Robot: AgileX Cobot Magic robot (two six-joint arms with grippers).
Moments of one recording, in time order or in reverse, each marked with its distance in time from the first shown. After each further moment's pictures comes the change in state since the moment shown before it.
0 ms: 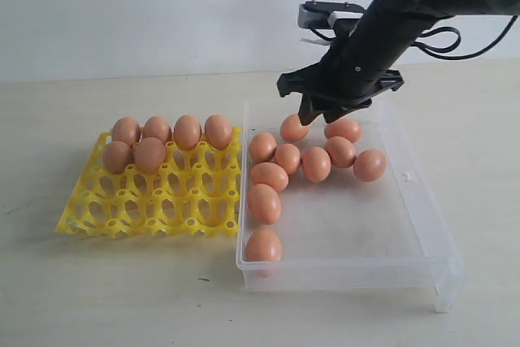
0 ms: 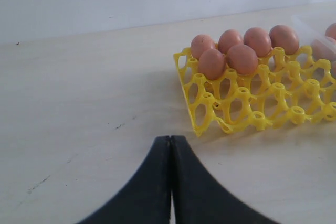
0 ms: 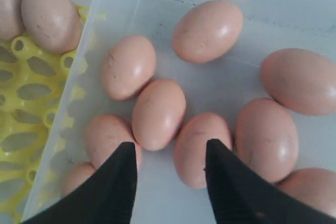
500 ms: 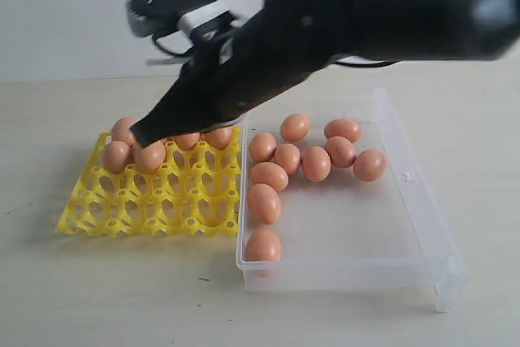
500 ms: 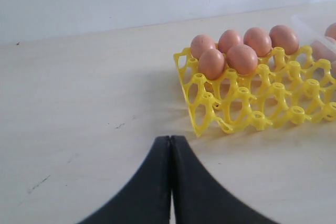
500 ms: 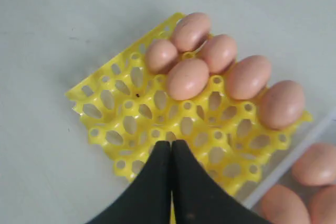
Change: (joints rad) left arm 0.000 0.000 0.000 0.000 0.000 0.000; right arm 0.421 -0.263 0.246 -0.095 -0.399 -0.082
